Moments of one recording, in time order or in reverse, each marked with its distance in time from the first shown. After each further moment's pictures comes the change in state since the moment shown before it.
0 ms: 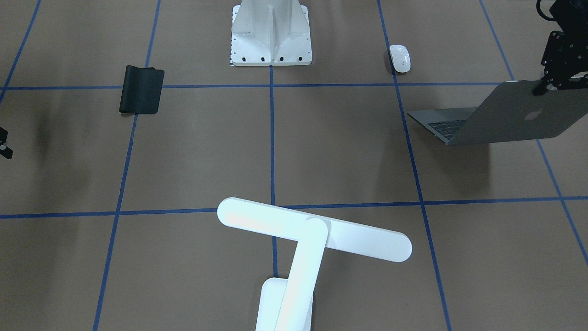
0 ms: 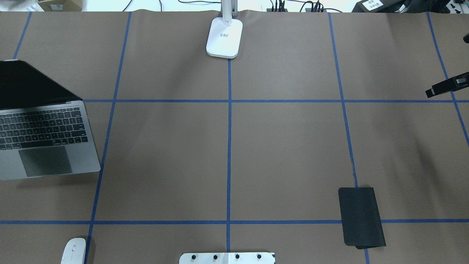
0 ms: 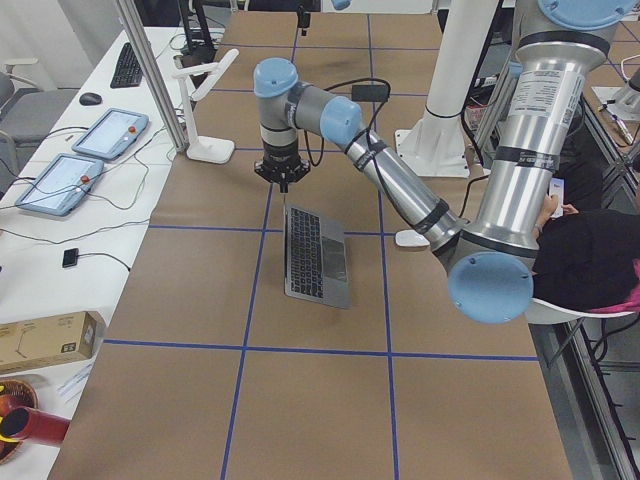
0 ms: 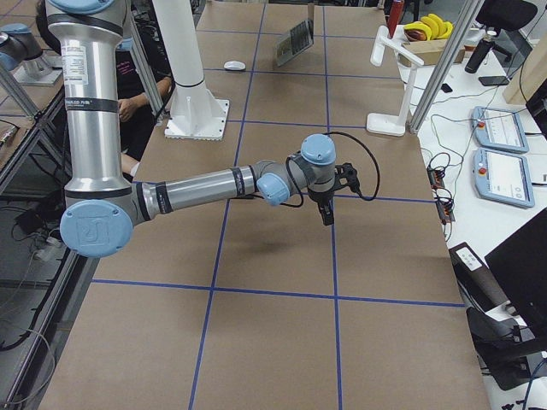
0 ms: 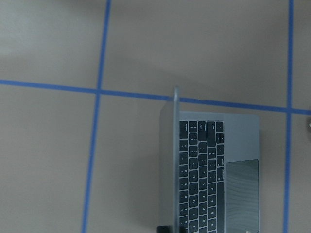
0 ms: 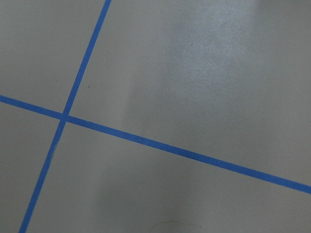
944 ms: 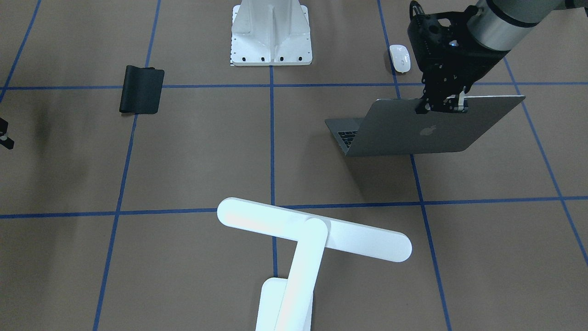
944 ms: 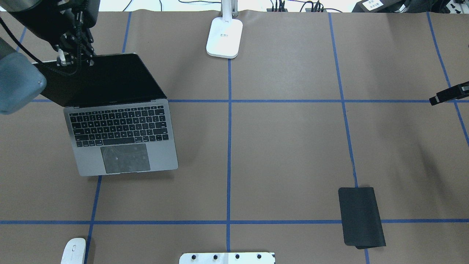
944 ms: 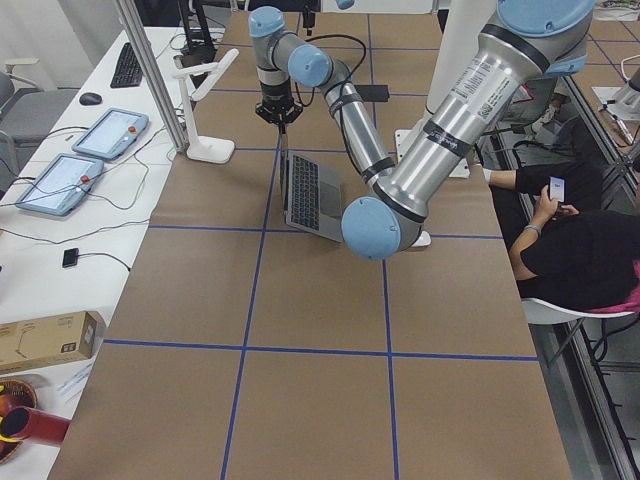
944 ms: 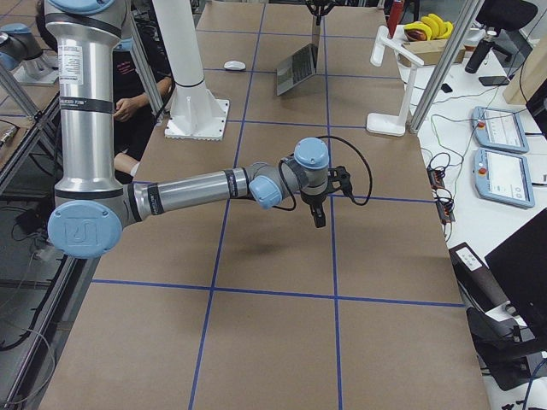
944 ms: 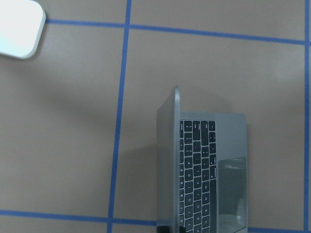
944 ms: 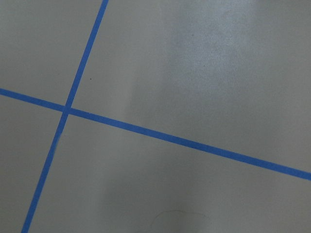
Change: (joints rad) left arm 0.247 -0.373 0.151 0.028 0.061 -0.256; right arm 0.000 -0.047 0.028 -0.001 0.030 0.009
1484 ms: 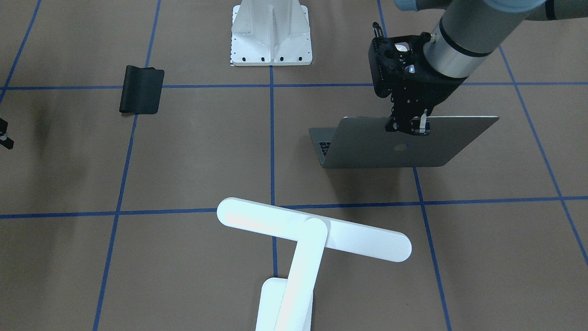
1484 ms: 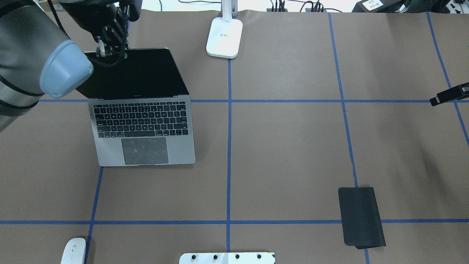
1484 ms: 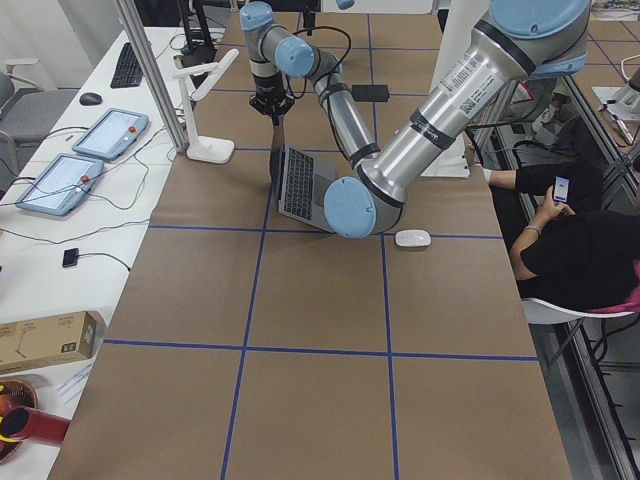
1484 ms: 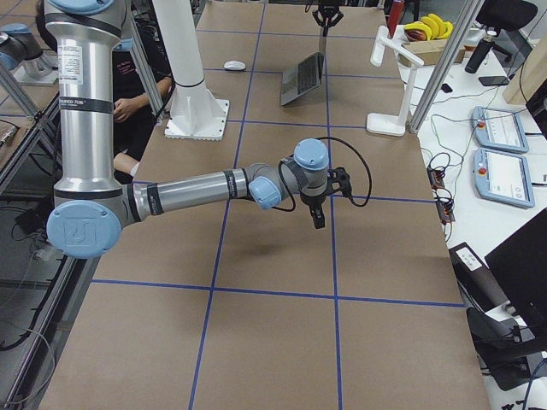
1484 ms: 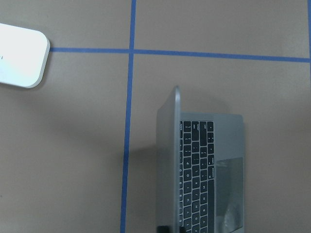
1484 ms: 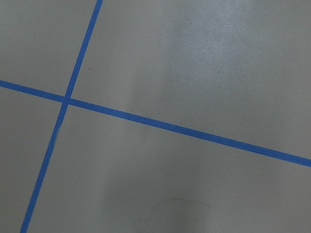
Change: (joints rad) left arm 0.050 -0.118 0.149 -0.041 0.022 0.007; right arm 0.000 -0.001 -0.003 0.000 0.003 0.001
